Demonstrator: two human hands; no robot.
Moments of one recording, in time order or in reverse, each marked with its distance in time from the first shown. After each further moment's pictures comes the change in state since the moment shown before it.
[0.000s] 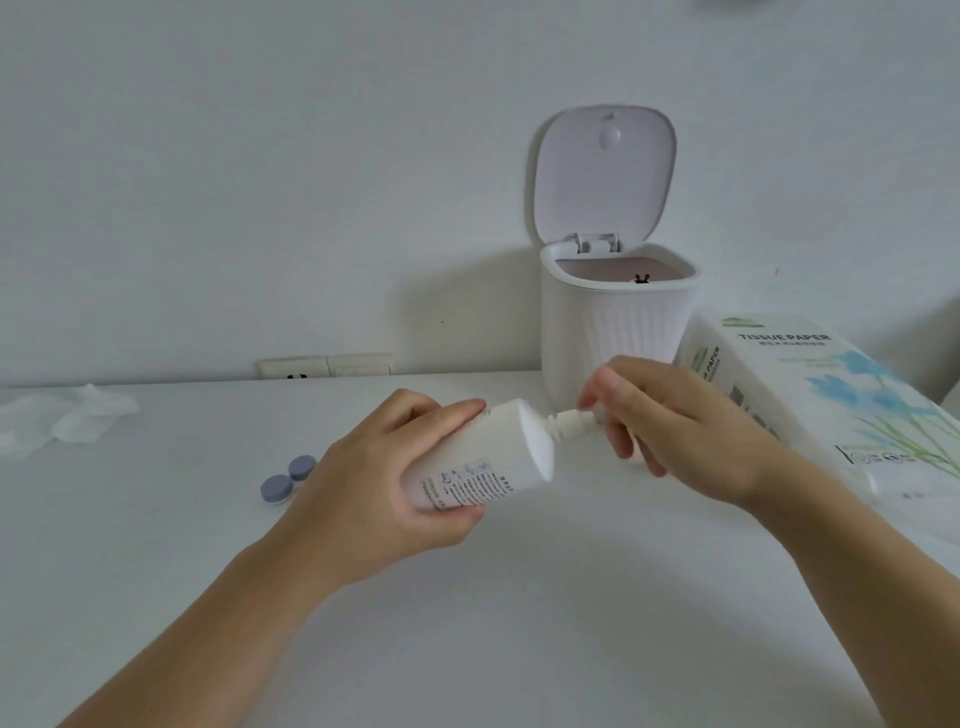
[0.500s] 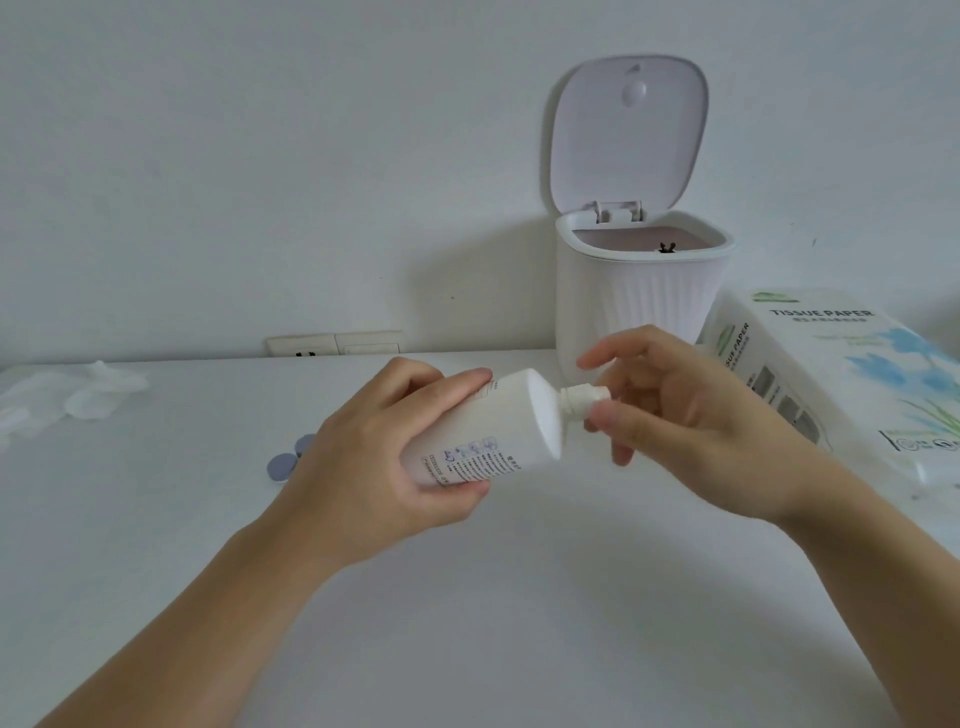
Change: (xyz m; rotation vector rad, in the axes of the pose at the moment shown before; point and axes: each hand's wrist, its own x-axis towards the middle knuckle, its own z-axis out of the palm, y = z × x) left_hand 0.001 0.008 -0.007 0.022 0.050 0.020; right_hand -0.008 0.007 0.011 0.253 -0.065 -0.160
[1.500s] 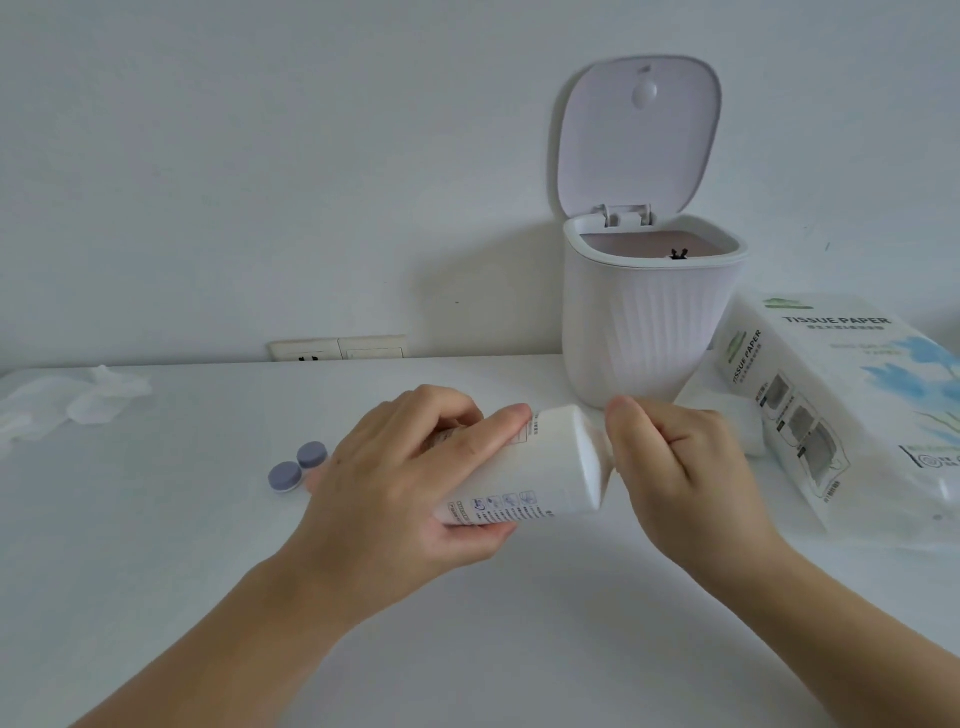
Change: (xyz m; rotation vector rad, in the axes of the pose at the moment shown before) left_hand -0.001 0.019 0.006 0.144 0.152 0.266; right_hand -0.006 0.004 0.047 -0.222 0.400 0.026
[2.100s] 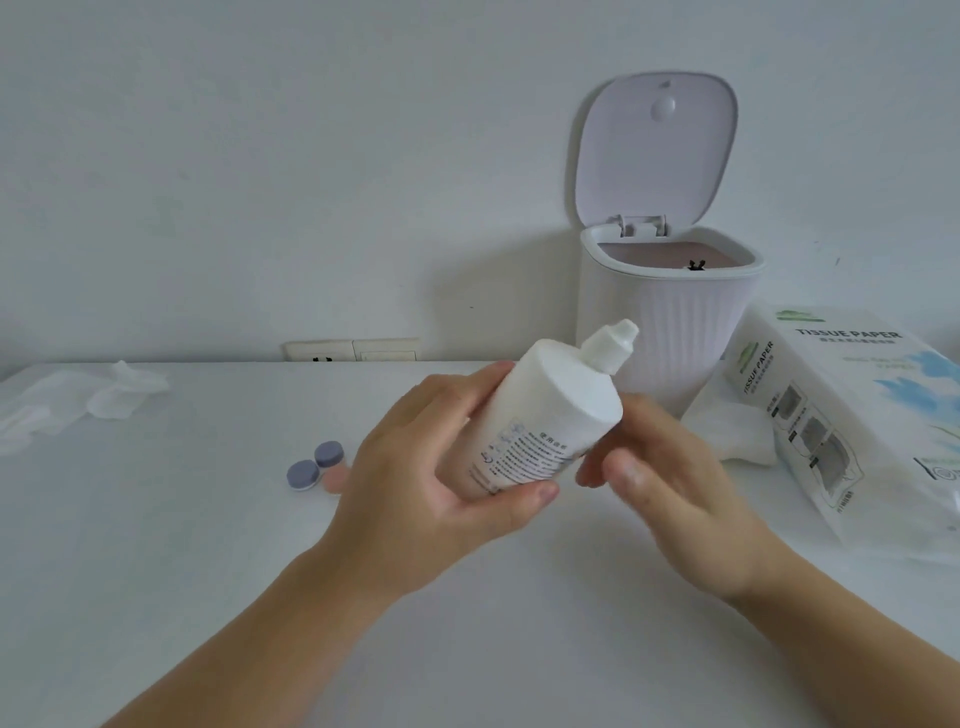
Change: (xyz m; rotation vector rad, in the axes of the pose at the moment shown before) left_hand 0.002 0.005 0.003 -0.351 0.049 -0.325; right_hand -0.002 0.023 0.000 0.286 -0.284 -0.109
